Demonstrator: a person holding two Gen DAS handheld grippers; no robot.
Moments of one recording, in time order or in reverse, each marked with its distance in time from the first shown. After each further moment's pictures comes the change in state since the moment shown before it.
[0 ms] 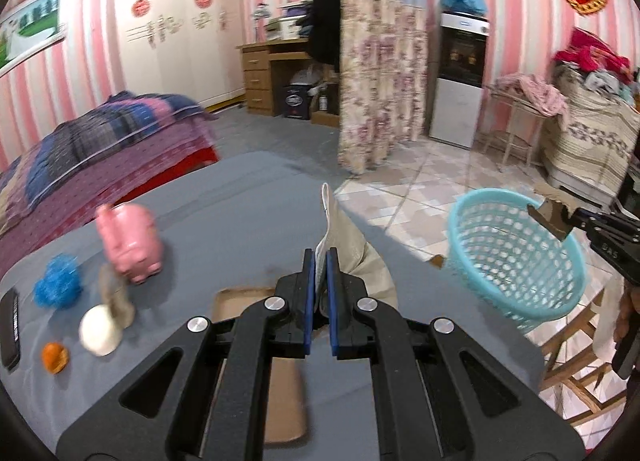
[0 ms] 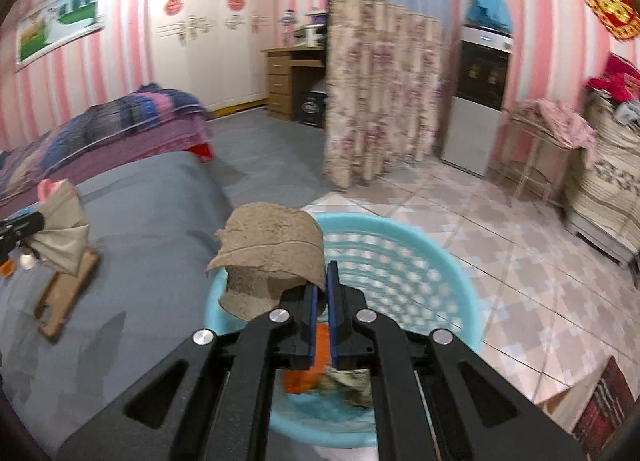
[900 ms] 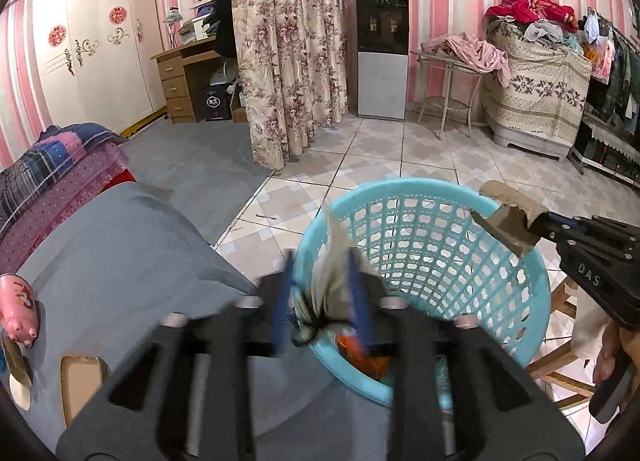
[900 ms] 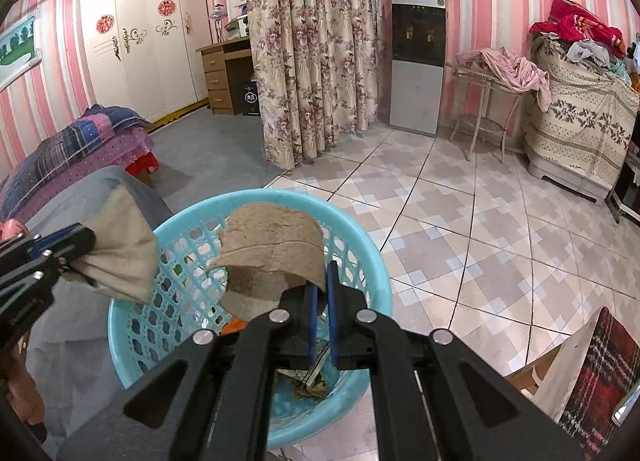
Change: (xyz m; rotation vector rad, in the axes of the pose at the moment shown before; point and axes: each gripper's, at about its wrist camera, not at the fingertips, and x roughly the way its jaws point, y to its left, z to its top) left arm 0.082 -0.149 0.022 0.168 0.043 -0.172; right arm 0.022 -0.091 -0.017 0.170 0.056 -0.103
